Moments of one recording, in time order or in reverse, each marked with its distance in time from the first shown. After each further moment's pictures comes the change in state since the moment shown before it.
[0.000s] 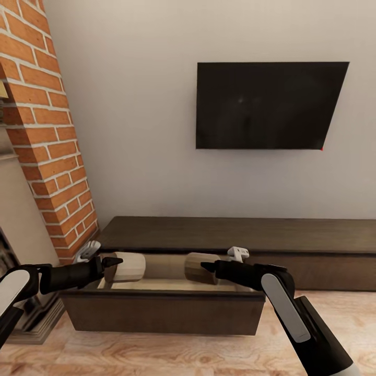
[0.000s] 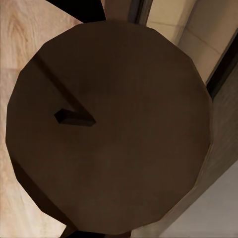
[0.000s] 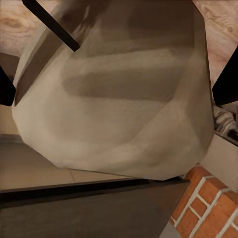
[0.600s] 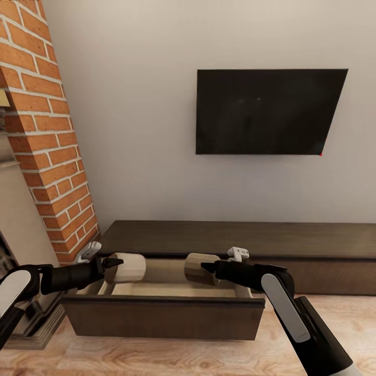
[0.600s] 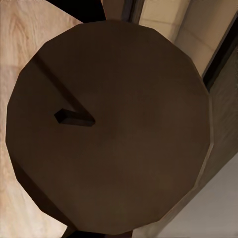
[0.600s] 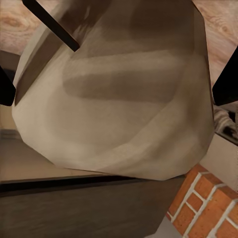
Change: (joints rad) left arm 0.000 -0.001 -0.006 0.002 -0.001 0.000 0.006; right arm 0.000 0.001 -0.001 0.002 0.000 0.006 -0.001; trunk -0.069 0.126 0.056
